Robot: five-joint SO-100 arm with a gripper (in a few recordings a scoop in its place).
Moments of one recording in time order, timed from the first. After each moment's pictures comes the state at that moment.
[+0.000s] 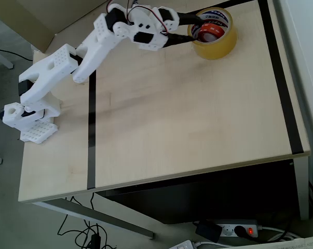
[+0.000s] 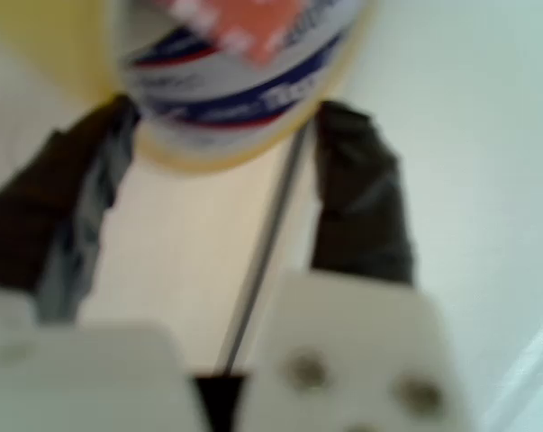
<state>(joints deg) -12.3 17.1 -10.2 77.5 -5.6</state>
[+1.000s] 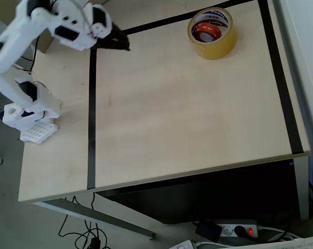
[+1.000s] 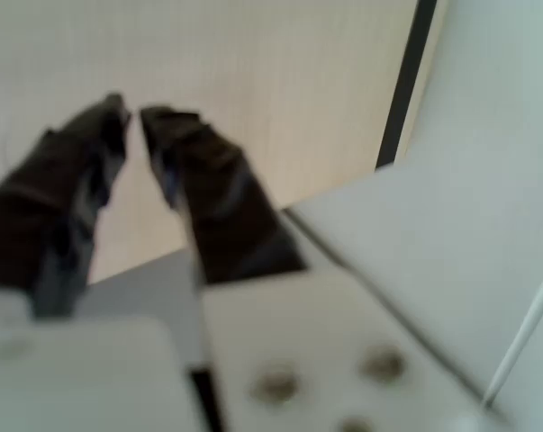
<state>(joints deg) -5.4 93.4 72.2 79.4 2.4</state>
